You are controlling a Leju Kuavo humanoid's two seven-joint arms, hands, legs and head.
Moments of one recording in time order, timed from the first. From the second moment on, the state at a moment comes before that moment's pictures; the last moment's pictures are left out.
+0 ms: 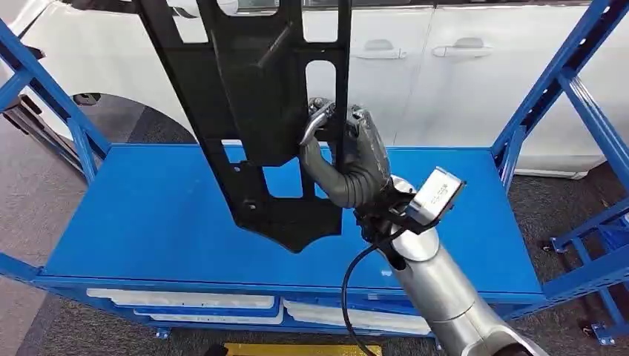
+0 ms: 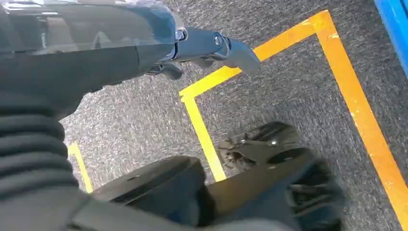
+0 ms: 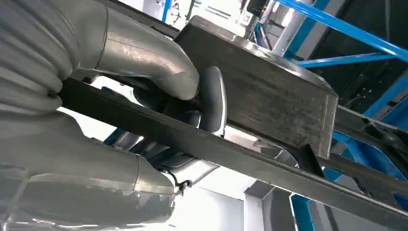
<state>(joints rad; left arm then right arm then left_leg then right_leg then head) -0.15 -0.17 0.92 -0.20 -1.20 0.03 -0.23 -0.65 0.02 0.60 -1.57 -0.21 0.14 -0.41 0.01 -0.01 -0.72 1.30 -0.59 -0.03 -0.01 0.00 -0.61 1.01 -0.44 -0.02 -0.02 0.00</state>
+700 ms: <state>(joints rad) -0.16 -0.18 0.97 -0.20 -1.15 0.03 -0.18 -0.57 0.04 0.57 -1.59 -0.15 0.17 -0.42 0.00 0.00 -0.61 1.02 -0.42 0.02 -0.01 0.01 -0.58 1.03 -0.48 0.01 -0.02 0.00</state>
